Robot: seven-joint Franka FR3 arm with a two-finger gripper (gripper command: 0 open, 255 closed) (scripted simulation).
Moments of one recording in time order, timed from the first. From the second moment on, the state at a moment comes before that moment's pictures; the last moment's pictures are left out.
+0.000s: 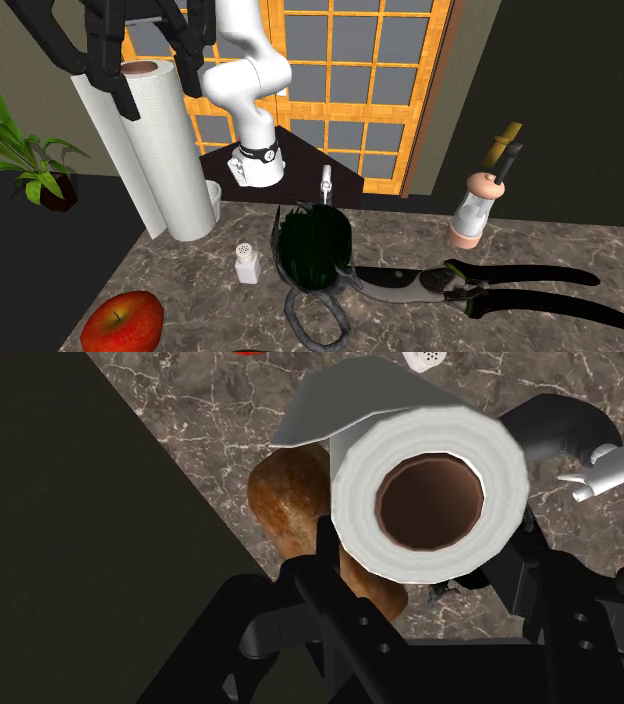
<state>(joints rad) -0.04 -0.10 -0.56 -1.55 -0.08 1.49 -0.83</state>
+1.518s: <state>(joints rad) -0.13 0.18 -0.62 -0.92 0.09 1.09 -0.93</state>
